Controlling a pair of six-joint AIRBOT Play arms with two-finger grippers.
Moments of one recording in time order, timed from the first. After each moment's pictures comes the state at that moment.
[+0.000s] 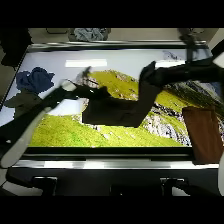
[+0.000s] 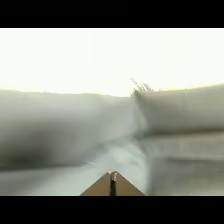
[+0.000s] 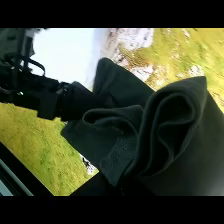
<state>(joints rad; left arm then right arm) -0.32 -1.67 1.50 0.70 -0.86 -1.39 0.01 -1.37 1.60 -0.75 1.30 1.12</state>
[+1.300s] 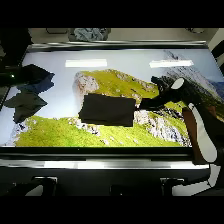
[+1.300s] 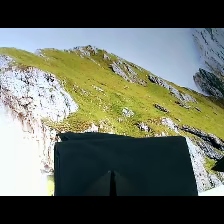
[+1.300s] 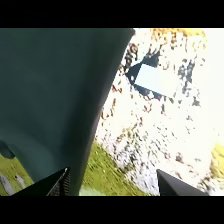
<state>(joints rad) 0.03 -1.11 1.44 0.99 -1.11 -1.36 -0.01 -1.68 1.38 -0.96 1.22 1.19</state>
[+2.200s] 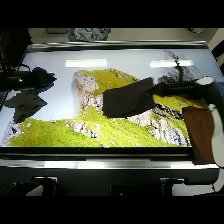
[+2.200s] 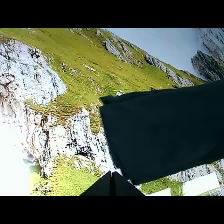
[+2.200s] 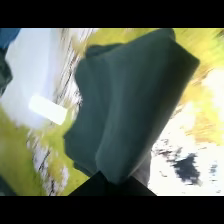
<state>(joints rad) 0.00 -1.11 1.40 1.00 -1.11 -1.39 -0.27 -1.58 1.43 -0.57 1.24 0.95</state>
